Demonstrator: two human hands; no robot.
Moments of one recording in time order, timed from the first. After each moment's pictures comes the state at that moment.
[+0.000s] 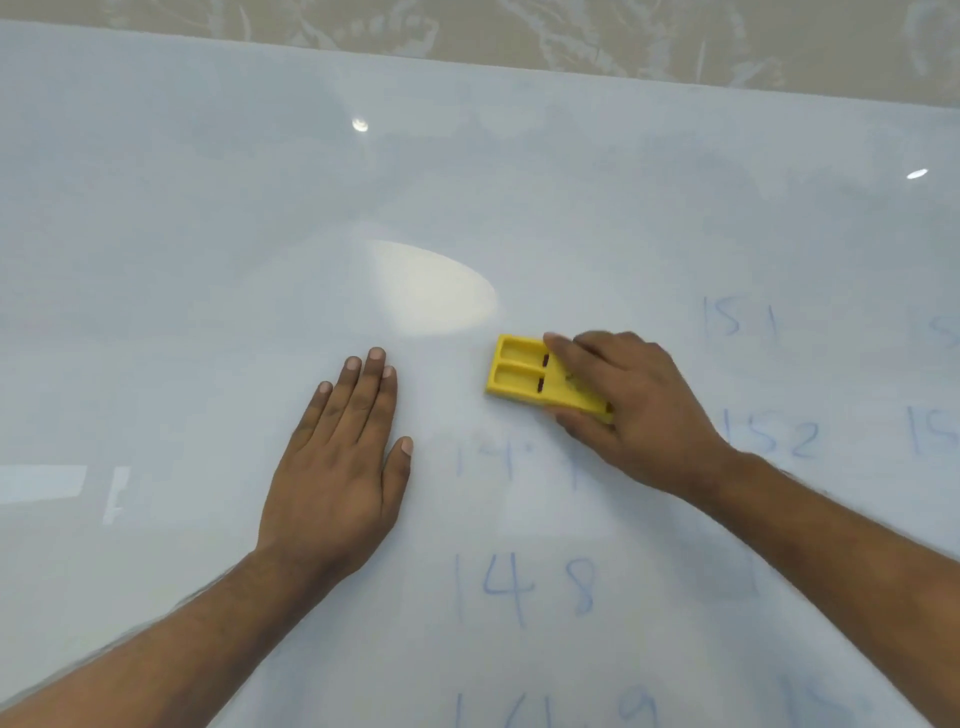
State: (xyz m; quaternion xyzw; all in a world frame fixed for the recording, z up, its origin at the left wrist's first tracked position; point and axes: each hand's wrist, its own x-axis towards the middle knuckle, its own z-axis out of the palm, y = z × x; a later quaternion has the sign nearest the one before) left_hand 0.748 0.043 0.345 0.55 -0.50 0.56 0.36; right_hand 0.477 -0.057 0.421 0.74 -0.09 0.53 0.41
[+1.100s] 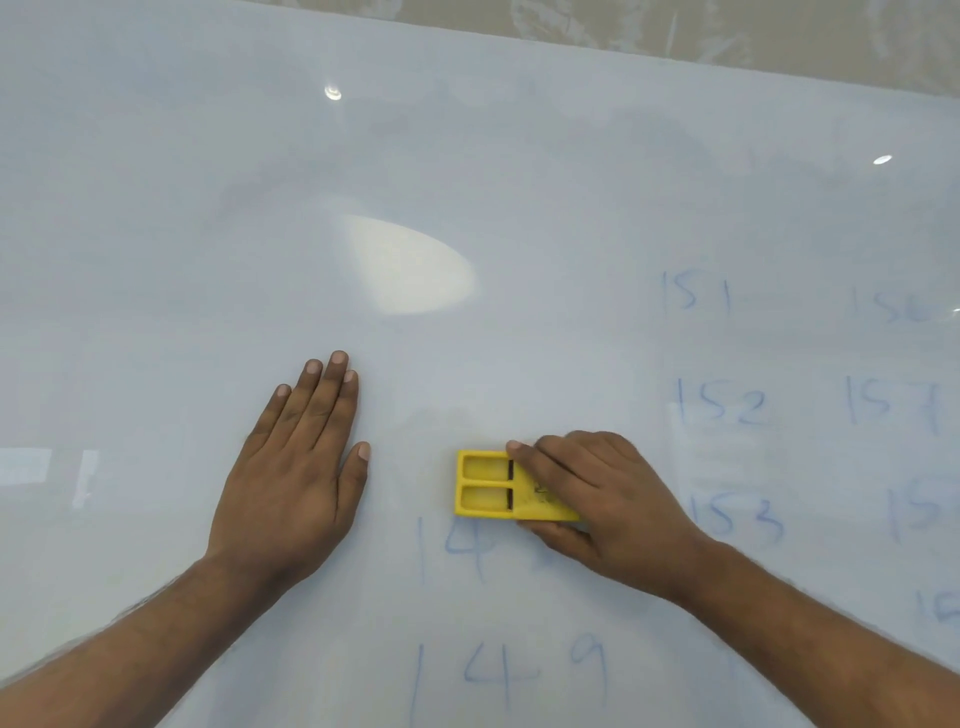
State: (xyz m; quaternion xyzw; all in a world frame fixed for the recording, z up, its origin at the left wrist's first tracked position) left_hand 0.752 0.043 0.316 0.54 -0.50 0.57 0.35; right_hand 0.463 -0.070 0.325 0.76 -0.04 0.46 0.45
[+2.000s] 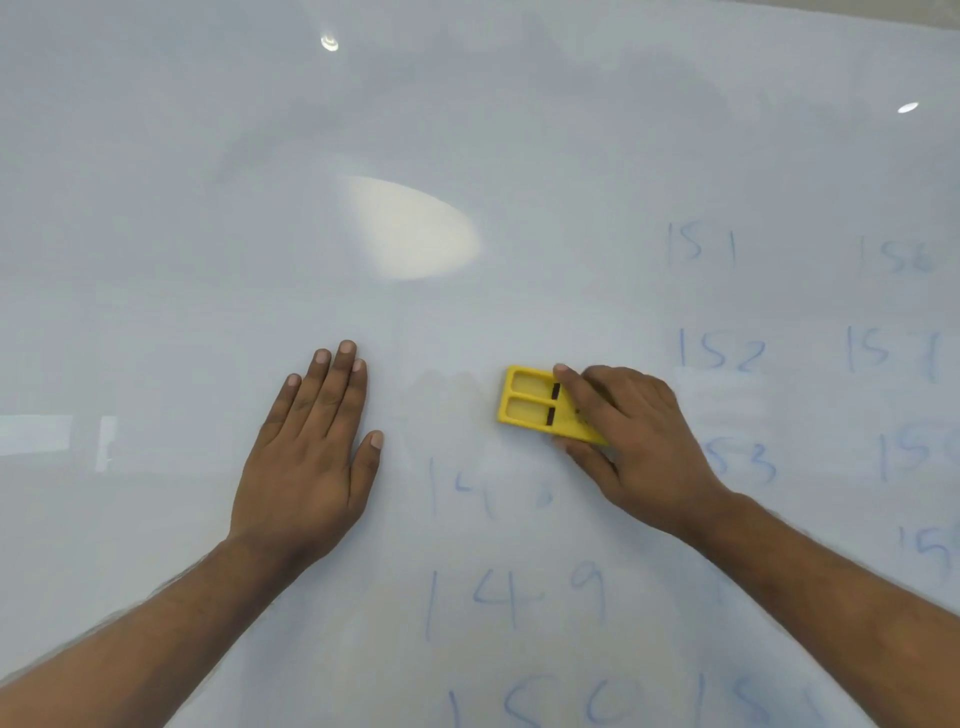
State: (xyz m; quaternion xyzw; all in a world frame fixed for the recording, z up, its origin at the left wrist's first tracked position) left_hand 0.755 0.044 0.279 0.56 -0.51 0.56 0.34; right_hand 0.447 -0.067 0.318 0.75 -0.14 0.51 0.40
